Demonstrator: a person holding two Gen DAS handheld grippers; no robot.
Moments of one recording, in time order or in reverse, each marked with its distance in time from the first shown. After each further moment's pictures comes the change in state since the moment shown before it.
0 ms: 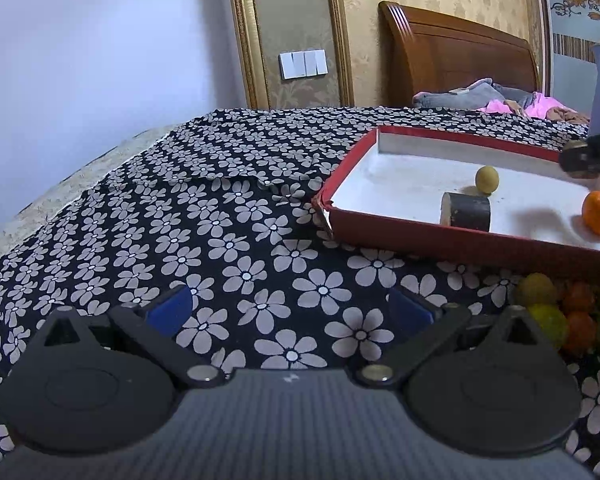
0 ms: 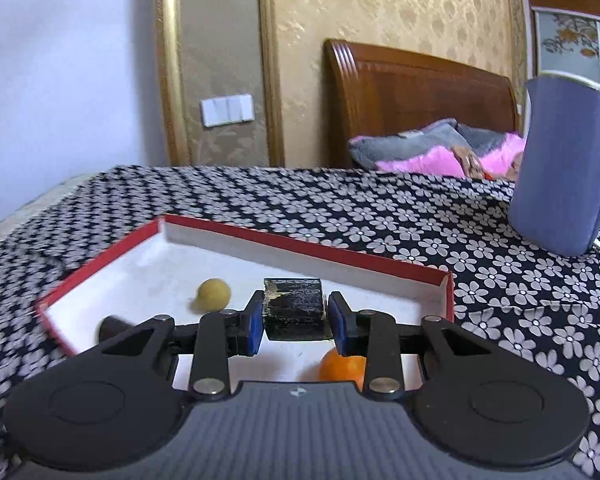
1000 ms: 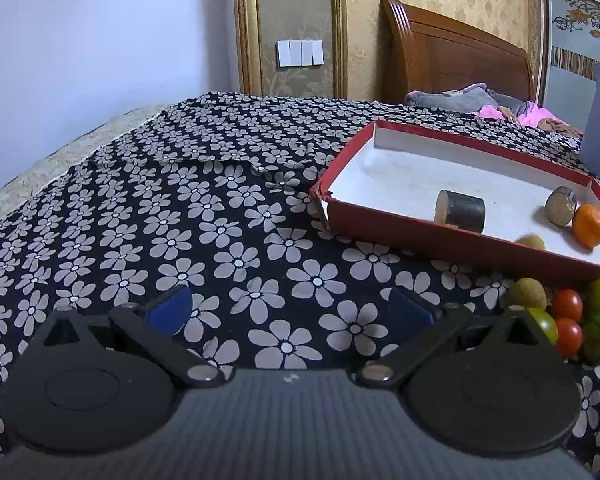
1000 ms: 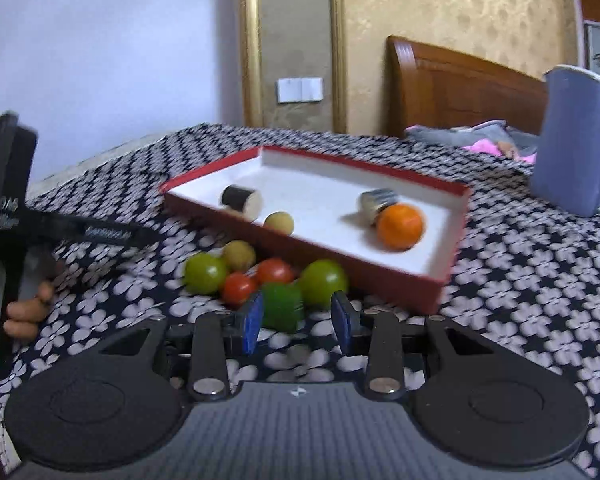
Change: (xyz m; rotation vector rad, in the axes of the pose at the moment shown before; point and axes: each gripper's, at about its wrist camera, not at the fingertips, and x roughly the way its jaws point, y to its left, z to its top) left arm 0.001 0.006 0.001 -0.067 0.040 -0.056; right arm -0.113 0.022 -0.099 -0.123 0.019 0.176
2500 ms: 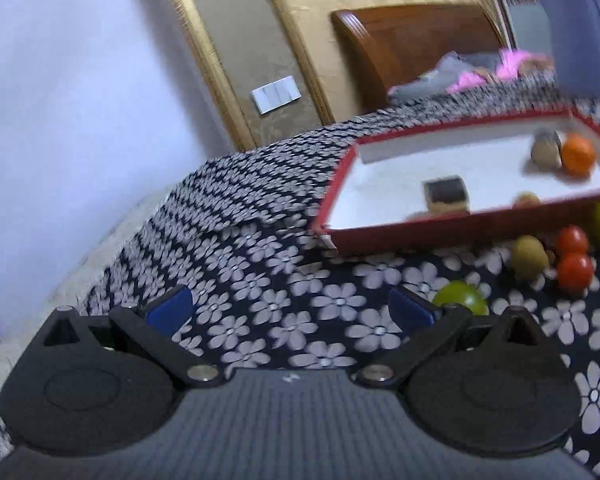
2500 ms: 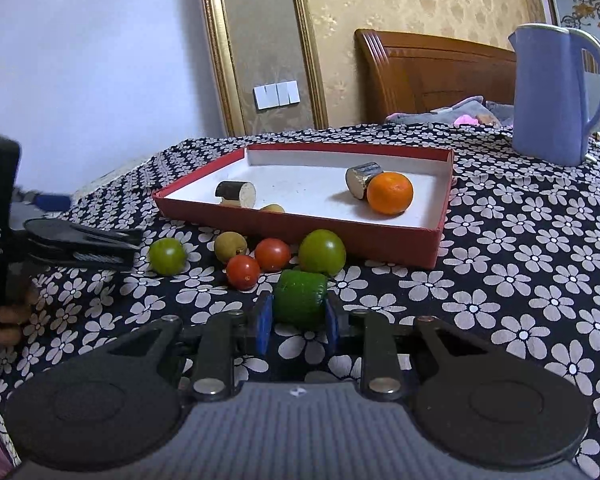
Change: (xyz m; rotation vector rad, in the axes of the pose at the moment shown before) left arm -0.028 -0.015 0.002 0.297 -0.119 0.081; right arm -0.010 -0.007 -0.025 0.157 -0.040 -0.006
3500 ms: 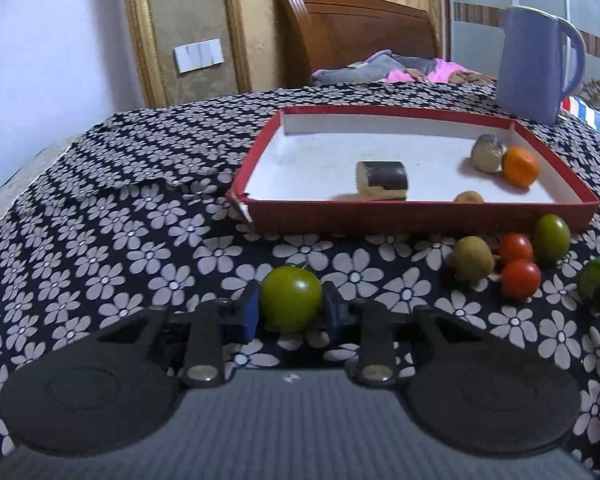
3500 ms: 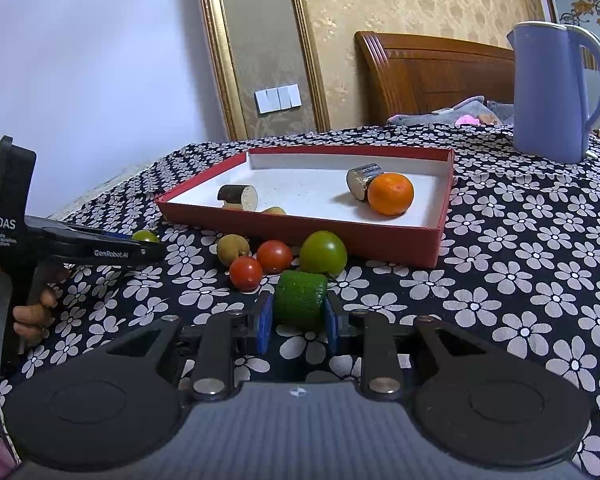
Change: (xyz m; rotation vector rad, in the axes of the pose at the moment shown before) left arm 0.040 0.004 -0.008 -0.079 0.085 -0.313; right arm -0.002 -0.002 -0.001 0.011 -0.011 0.011
